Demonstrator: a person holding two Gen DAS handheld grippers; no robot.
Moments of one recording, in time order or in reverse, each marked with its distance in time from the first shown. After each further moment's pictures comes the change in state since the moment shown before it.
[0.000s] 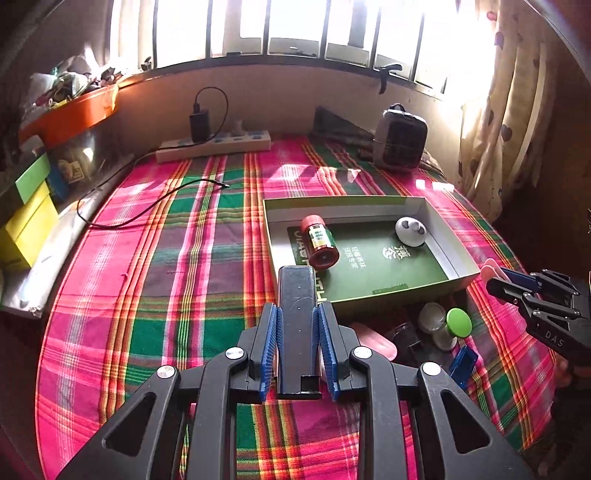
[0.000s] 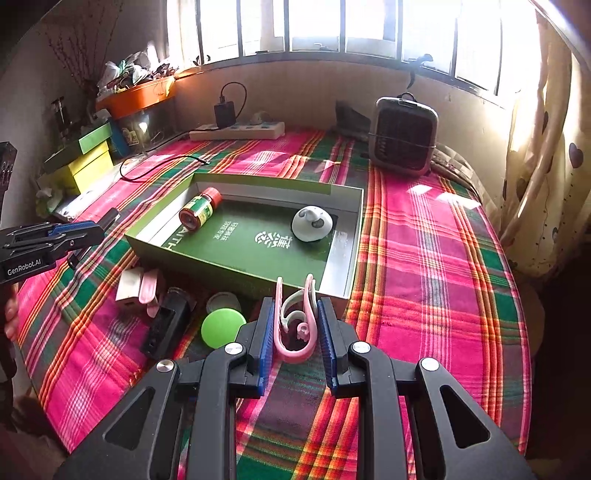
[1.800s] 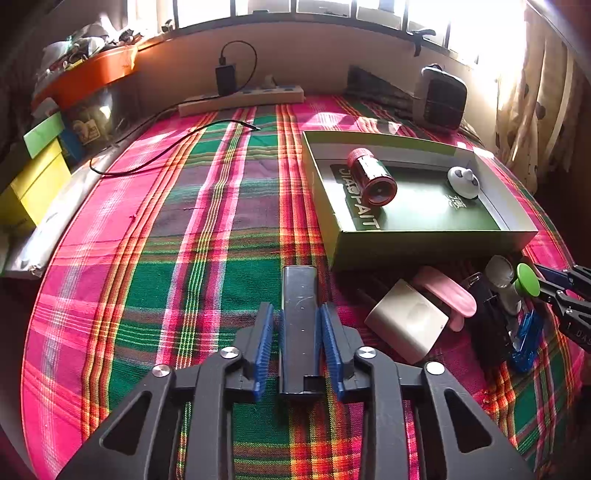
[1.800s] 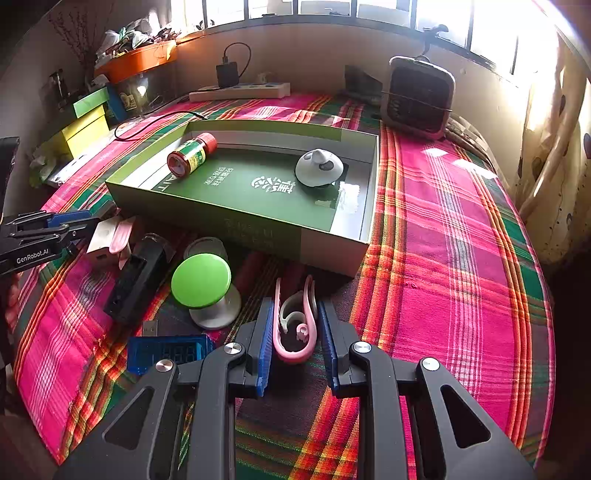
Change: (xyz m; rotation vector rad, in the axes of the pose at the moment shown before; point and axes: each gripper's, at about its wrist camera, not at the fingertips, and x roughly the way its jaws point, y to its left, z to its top) left arm 0.044 0.022 -0.043 -0.032 0.096 0.107; right arm 0.036 0.002 -0.034 -0.033 0.105 0.009
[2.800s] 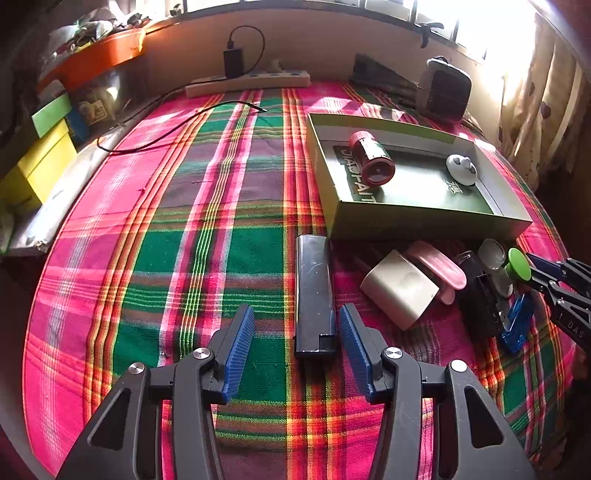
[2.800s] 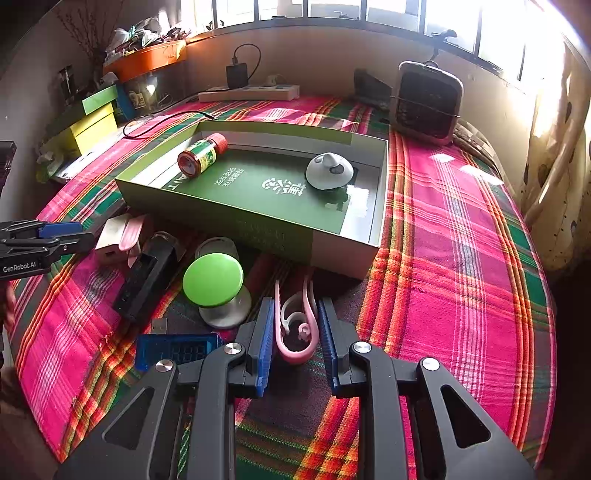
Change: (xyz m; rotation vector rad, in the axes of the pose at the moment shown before) left arm -0.010 0.000 -0.010 -0.018 0.067 0.008; right arm -0.001 0.003 0.000 -0.021 -0.008 0.017
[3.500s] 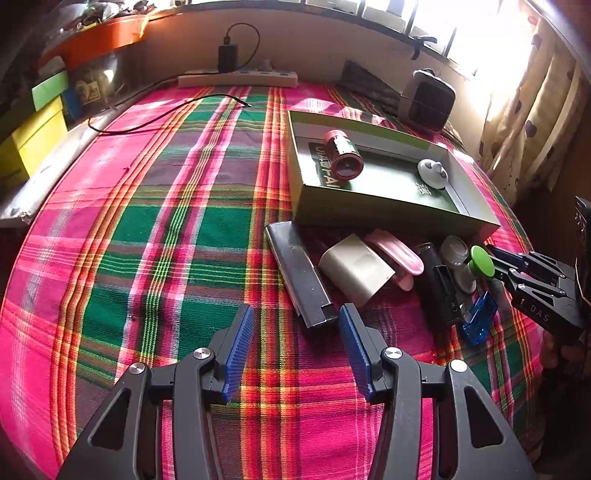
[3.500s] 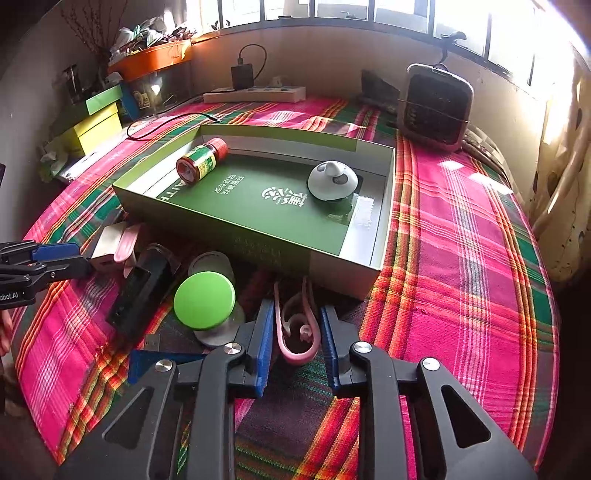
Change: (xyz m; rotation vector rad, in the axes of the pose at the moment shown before) left arm -0.014 -0.006 -0.016 -0.085 -0.005 -0.112; right arm 0.006 -0.003 0.008 -0.028 -0.003 0.031
